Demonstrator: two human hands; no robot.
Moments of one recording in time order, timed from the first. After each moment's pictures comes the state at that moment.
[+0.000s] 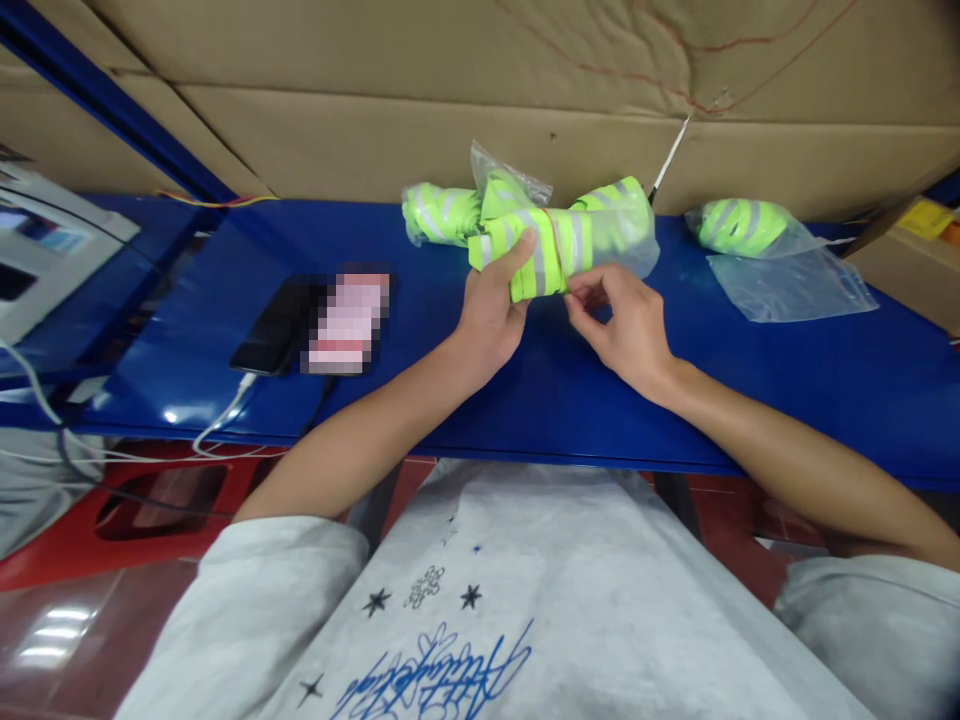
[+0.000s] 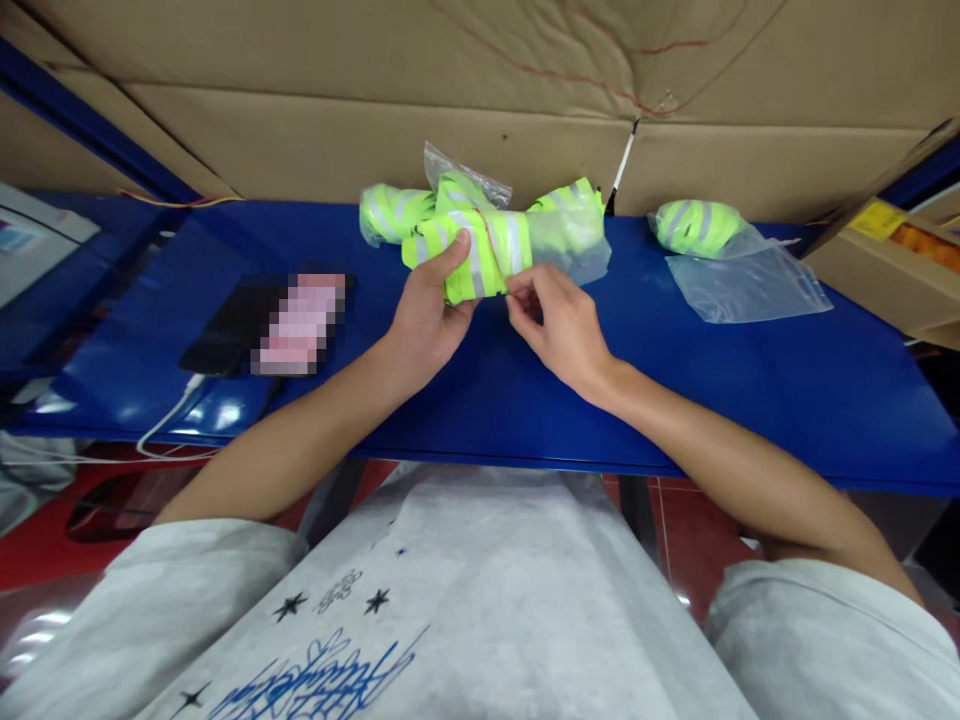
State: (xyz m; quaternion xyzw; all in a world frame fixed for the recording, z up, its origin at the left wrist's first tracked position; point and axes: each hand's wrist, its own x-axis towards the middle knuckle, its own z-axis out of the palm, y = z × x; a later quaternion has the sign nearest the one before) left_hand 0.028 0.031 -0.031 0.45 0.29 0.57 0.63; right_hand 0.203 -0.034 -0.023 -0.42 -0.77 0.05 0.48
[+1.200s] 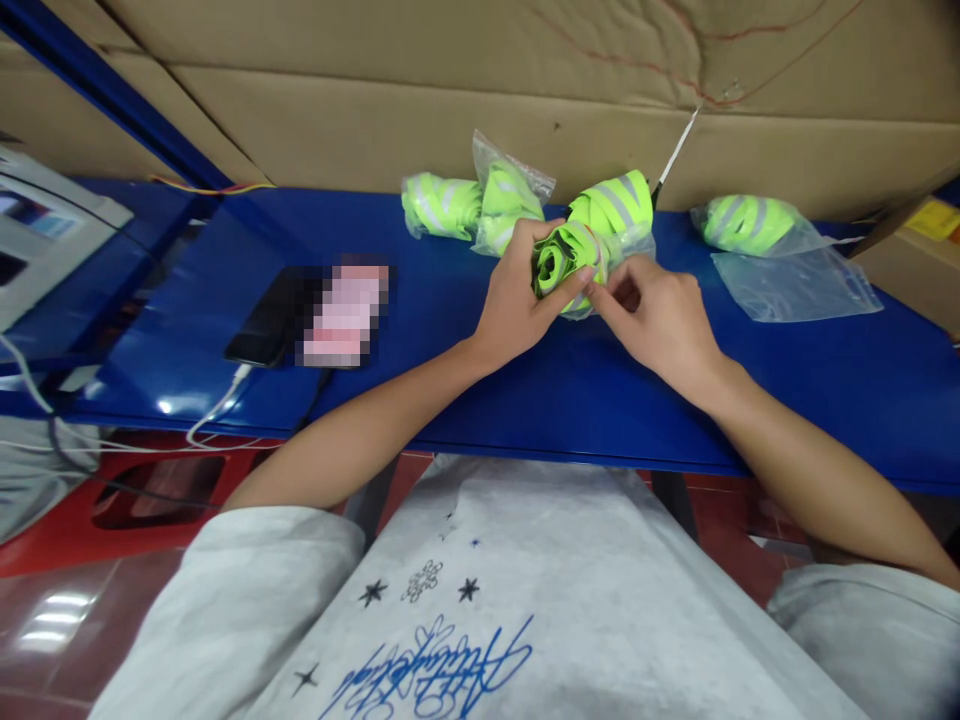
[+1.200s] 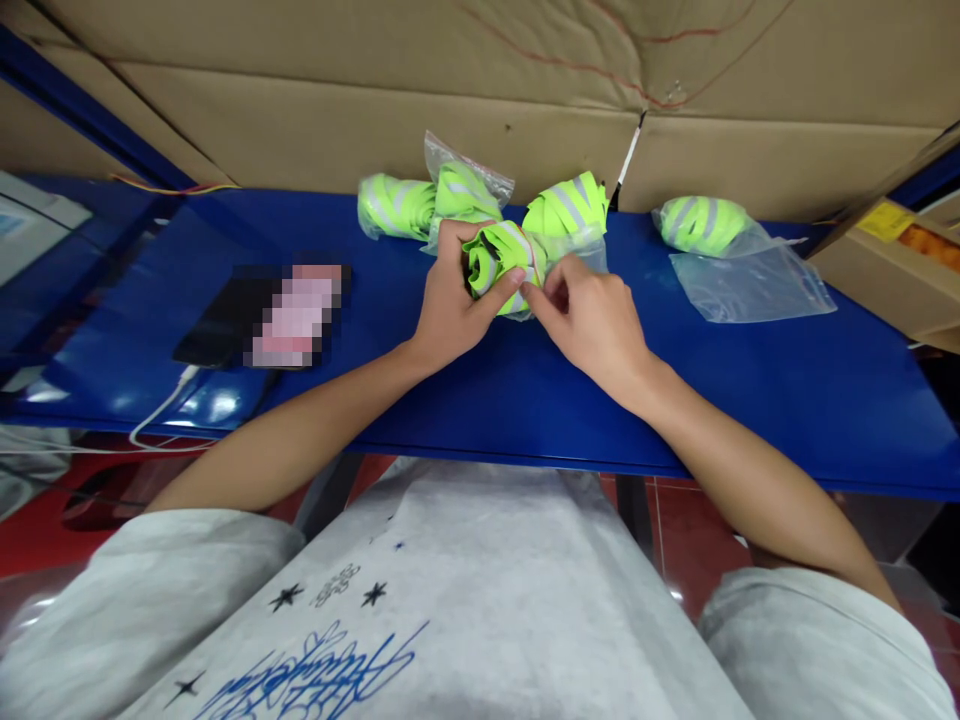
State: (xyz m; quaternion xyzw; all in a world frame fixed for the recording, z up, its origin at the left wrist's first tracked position) left_hand 0.030 0.011 -0.021 0.72 0.31 0.53 0.32; right_hand 0.224 -0.040 -0.002 -0.55 -0.74 0.04 0.38
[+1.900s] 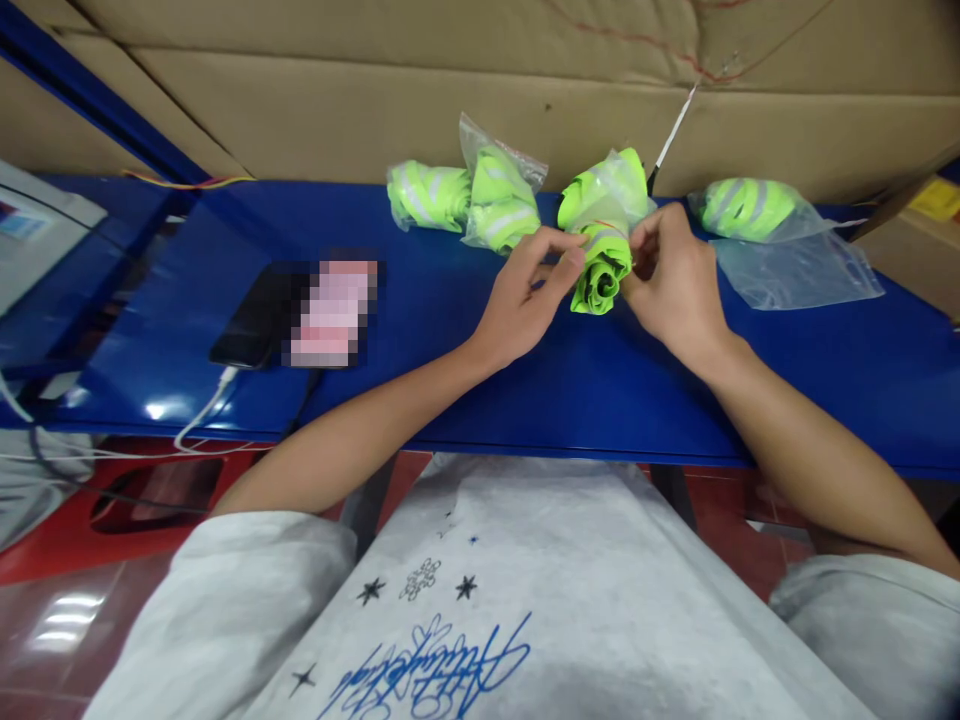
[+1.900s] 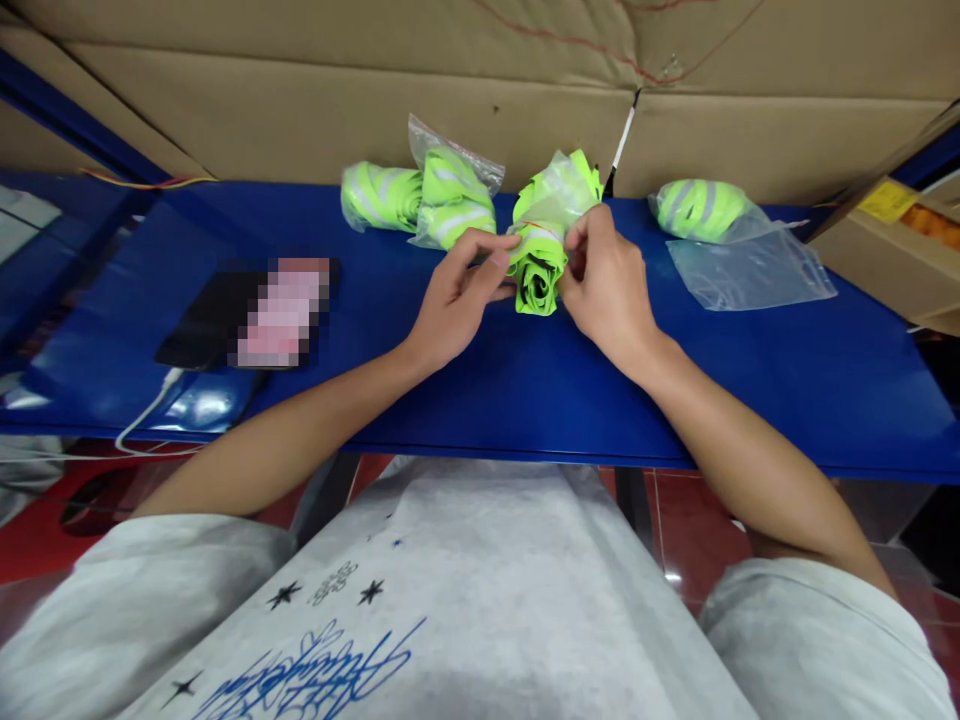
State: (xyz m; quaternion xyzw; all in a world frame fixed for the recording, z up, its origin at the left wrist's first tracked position) left_hand 0.041 0.001 -0.026 0.66 0.29 0.50 0.49; right_hand 0.245 -0.018 -0.003 -0.57 -0.72 0.05 0.40
